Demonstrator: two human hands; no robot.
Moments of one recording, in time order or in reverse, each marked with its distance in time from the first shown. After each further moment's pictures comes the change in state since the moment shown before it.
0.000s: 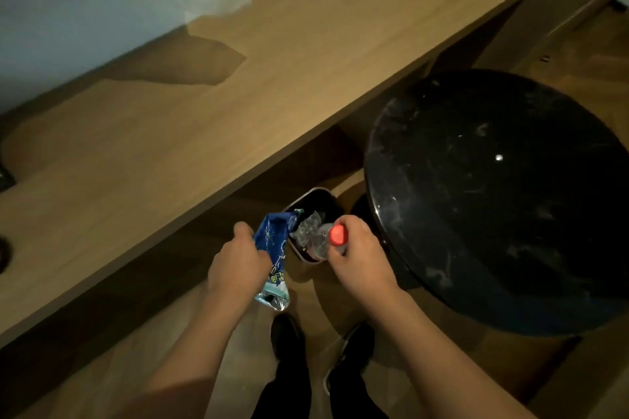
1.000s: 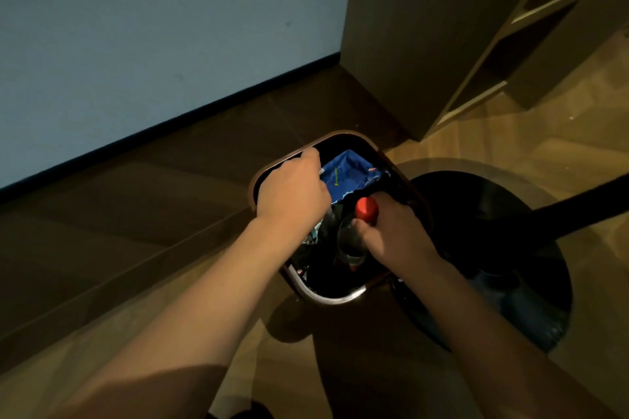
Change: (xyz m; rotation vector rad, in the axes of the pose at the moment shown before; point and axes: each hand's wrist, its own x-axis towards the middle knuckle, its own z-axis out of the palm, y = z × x) left_hand 0.356 -0.055 0.372 -0.016 0.289 0.511; right_hand 0.303 0.332 0.278 -0.341 0.082 -0.029
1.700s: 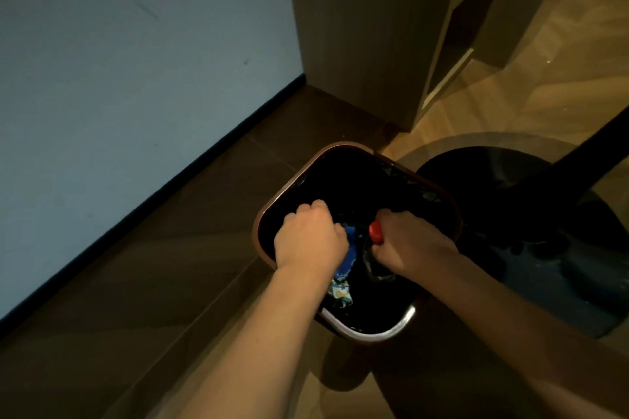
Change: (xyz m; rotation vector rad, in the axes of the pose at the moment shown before) left_hand 0.011 -0.024 0.045 0.245 -0.178 0.094; right_hand 0.027 0.007 0.032 -0.166 -0.080 0.112
